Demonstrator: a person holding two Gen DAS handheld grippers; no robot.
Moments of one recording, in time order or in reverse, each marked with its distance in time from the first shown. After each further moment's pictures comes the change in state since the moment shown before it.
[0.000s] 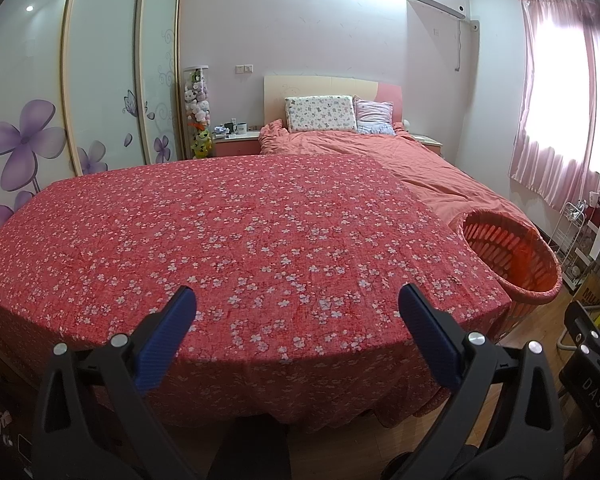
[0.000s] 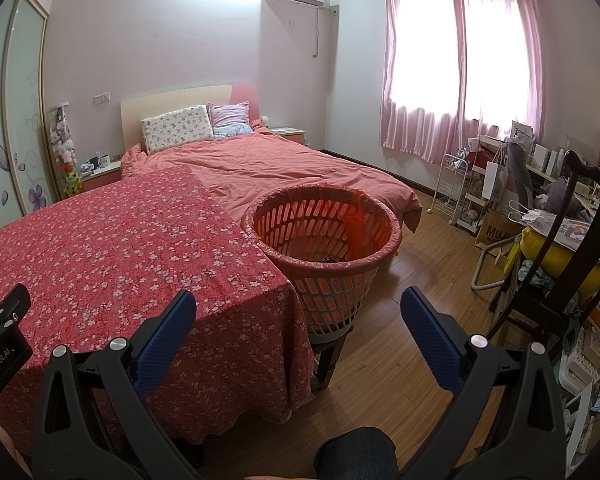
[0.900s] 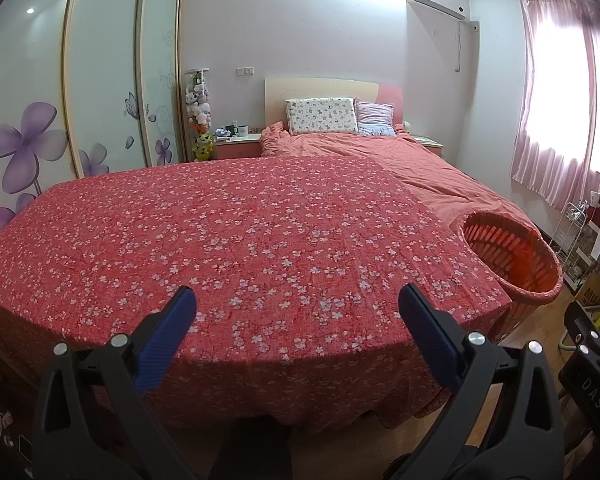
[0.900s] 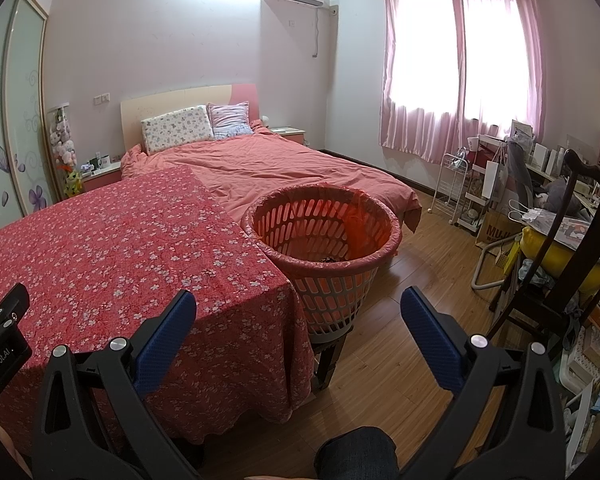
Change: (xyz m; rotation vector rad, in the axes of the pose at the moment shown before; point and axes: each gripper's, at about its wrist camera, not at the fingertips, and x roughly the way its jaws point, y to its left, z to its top) left arm -0.002 0.000 0.000 0.005 -0.006 0.003; right arm 0.000 -0.001 0.000 0.002 -0.001 0.000
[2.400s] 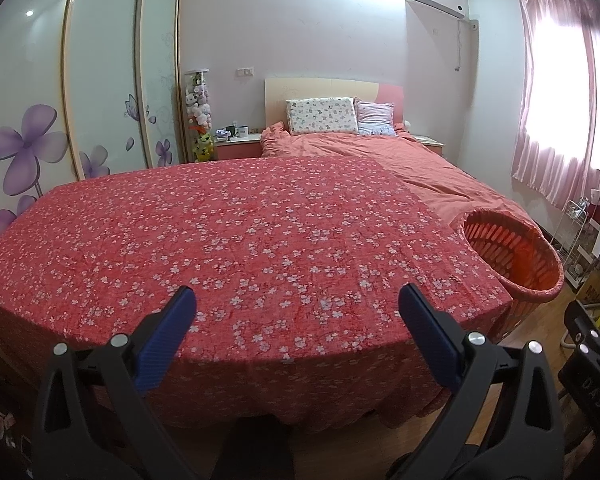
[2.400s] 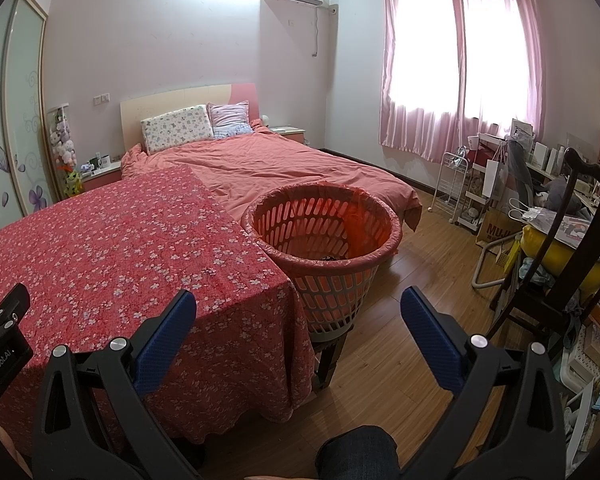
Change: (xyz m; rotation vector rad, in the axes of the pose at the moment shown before) left arm 0.001 0.005 0.001 0.006 0.000 0.001; right arm -0.001 0.000 0.000 0.003 0.000 0.000
